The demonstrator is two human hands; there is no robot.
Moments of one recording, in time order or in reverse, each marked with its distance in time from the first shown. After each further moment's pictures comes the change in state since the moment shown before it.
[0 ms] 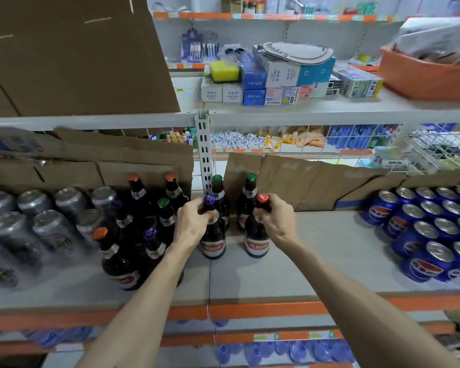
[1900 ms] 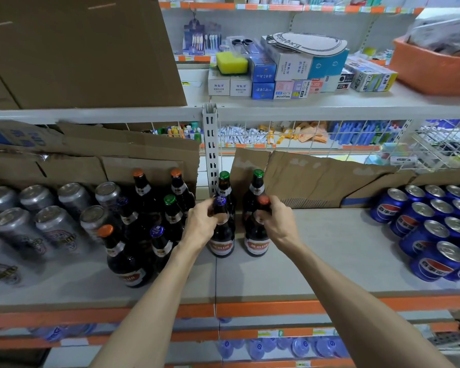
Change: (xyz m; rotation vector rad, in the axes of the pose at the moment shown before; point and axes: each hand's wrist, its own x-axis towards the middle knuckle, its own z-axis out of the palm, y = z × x) left_hand 0.010 -0.023 0.008 -0.096 -0.127 0.052; right_hand -0.001 -0.001 0.022 0.007 -0.089 0.028
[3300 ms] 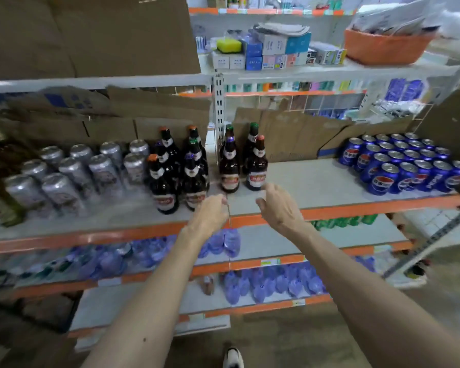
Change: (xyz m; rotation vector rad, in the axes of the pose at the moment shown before) left_hand -0.211 -0.044 -0.045 0.517 -0.194 0.145; right_hand -0.240 -0.014 0.013 -0.463 0.033 -0.159
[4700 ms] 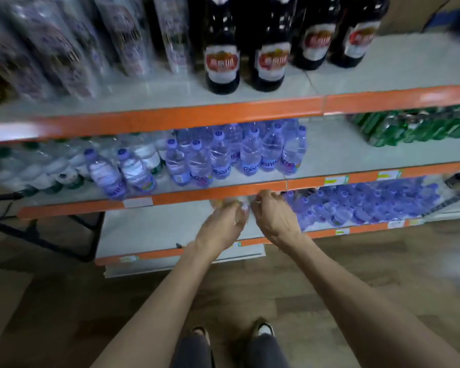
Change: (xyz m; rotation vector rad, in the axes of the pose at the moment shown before) left_hand -0.113 -0.300 0.167 -0.034 -0.243 0.017; right_hand -0.117 -0.085 0.374 0.057 -0.185 0.150
